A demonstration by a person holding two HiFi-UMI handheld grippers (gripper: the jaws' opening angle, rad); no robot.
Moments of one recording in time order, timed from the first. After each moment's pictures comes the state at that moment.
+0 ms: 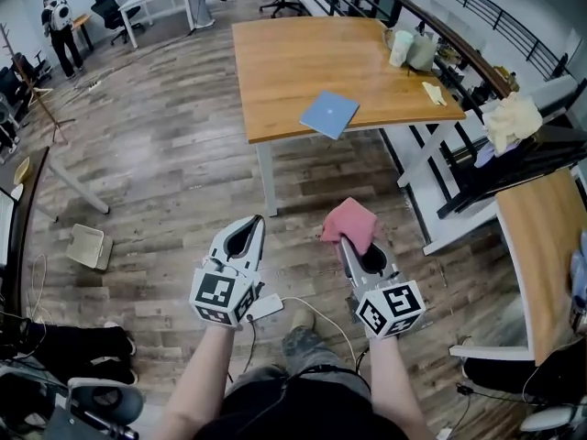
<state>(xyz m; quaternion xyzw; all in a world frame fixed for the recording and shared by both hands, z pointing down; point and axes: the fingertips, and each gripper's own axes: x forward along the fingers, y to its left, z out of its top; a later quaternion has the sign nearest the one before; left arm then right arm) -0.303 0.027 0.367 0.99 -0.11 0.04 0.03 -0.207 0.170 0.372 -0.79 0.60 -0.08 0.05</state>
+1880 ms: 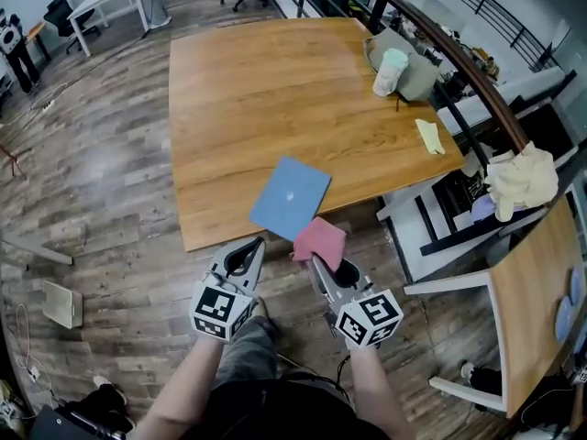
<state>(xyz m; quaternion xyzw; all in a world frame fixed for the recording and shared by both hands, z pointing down) 0.015 -0.111 0.431 0.99 -0.01 0.12 0.05 0.069 -0.009 0.426 -0.78 0.61 -0.17 0.06</state>
